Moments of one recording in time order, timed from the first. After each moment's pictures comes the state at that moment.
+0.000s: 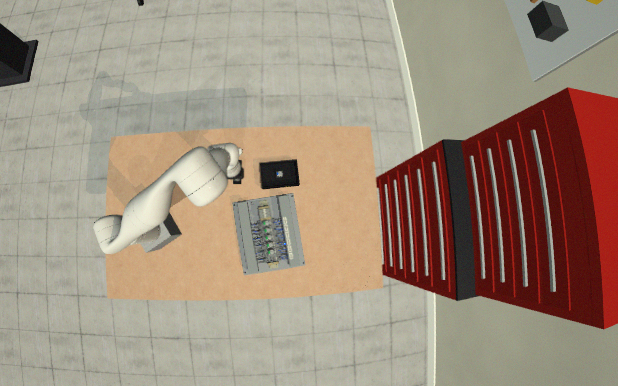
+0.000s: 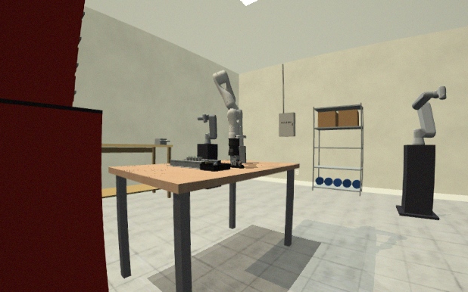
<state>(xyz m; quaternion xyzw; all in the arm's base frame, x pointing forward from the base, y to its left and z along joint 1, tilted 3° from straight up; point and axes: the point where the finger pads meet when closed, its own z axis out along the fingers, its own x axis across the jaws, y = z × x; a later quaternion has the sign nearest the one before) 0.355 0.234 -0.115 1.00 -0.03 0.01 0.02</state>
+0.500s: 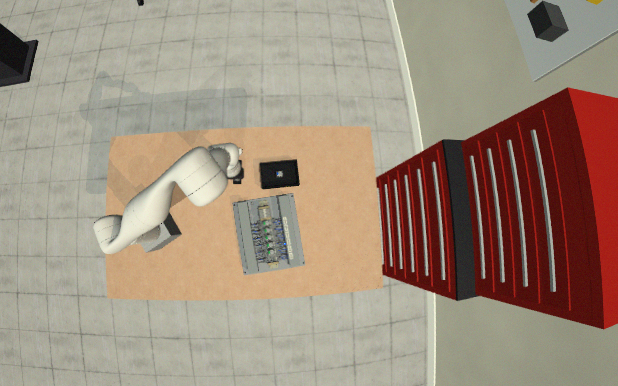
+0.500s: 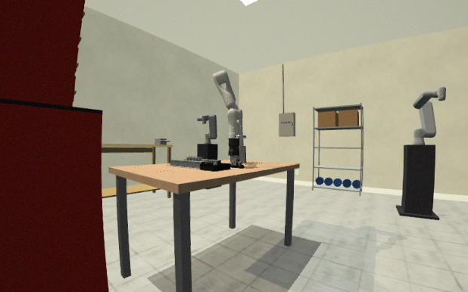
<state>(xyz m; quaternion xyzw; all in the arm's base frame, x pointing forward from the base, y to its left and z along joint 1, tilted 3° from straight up) 0.356 0.234 -0.115 1.00 -0.03 0.01 0.02</state>
